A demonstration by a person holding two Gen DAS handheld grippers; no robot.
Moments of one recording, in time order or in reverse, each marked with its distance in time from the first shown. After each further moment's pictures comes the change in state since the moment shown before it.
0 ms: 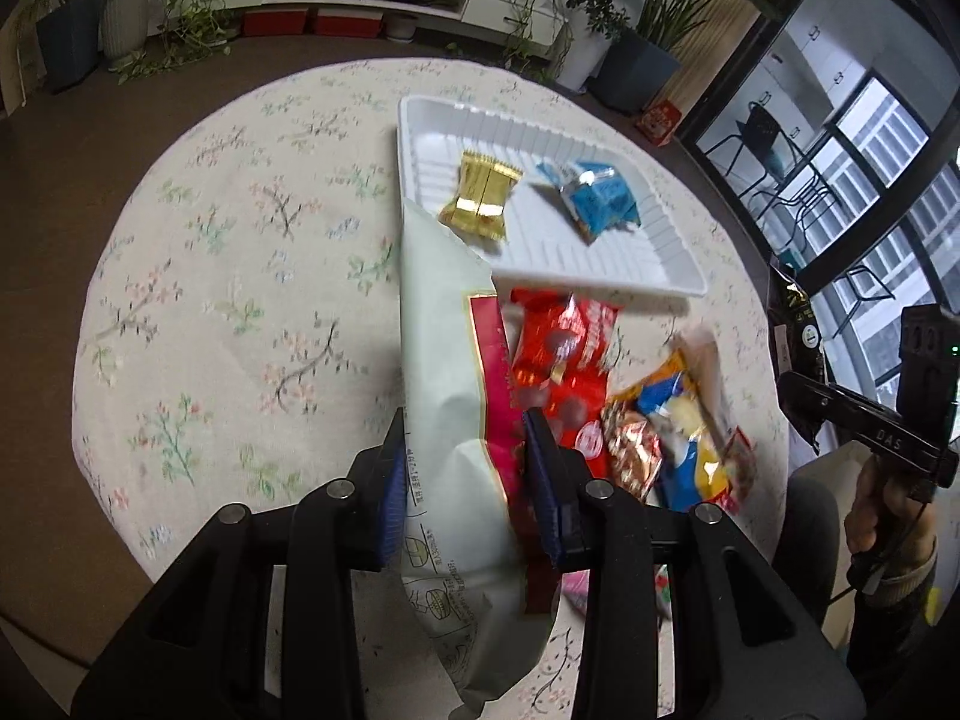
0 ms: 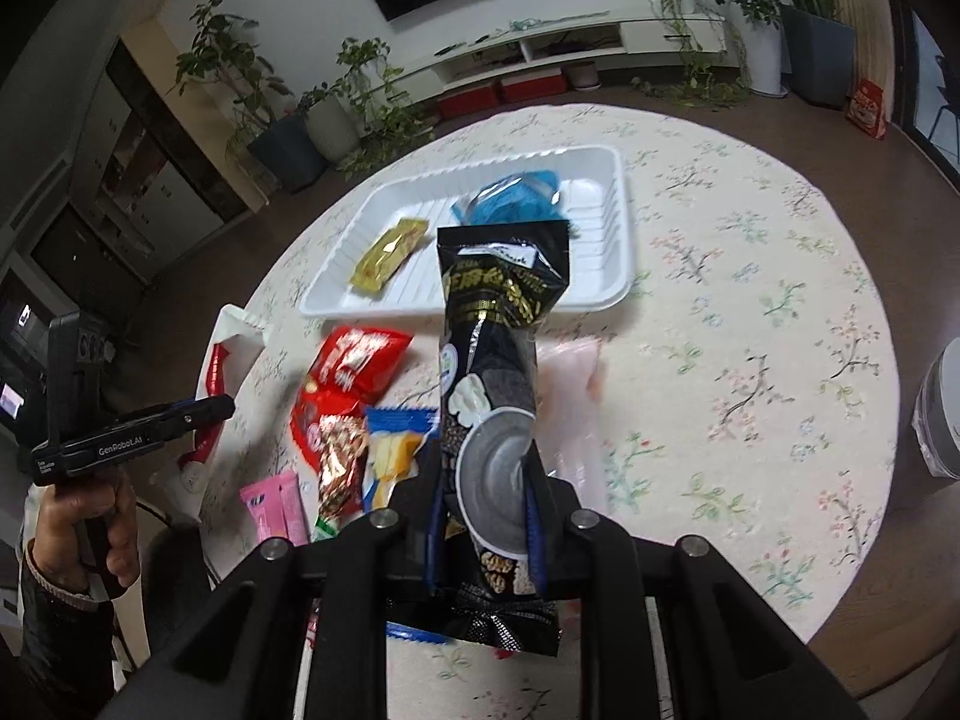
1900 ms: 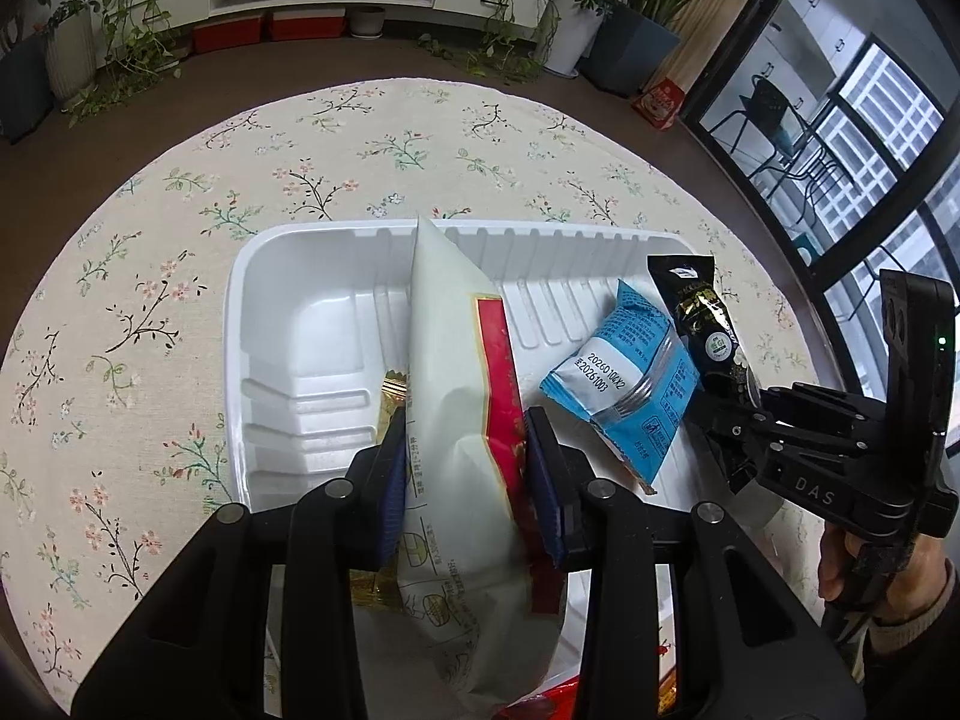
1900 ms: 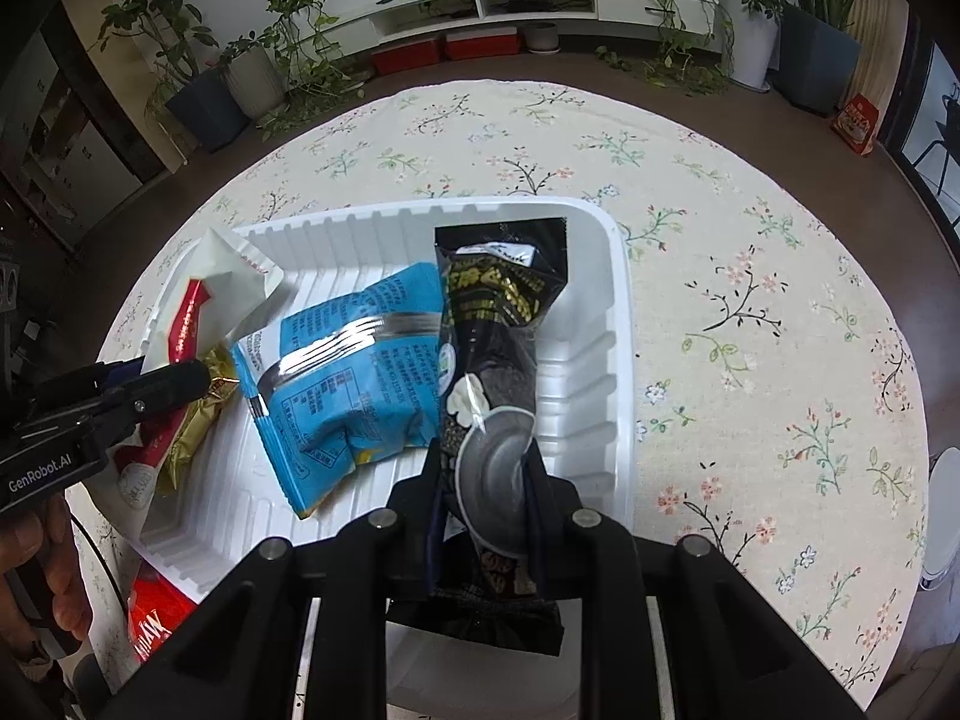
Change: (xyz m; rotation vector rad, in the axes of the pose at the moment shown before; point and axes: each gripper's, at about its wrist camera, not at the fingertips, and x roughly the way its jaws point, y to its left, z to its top) left arm 0.168 -0.035 0.182 0.078 0.054 0.022; right arm 0.157 -0.028 0.143 -0.056 0.145 -0.196
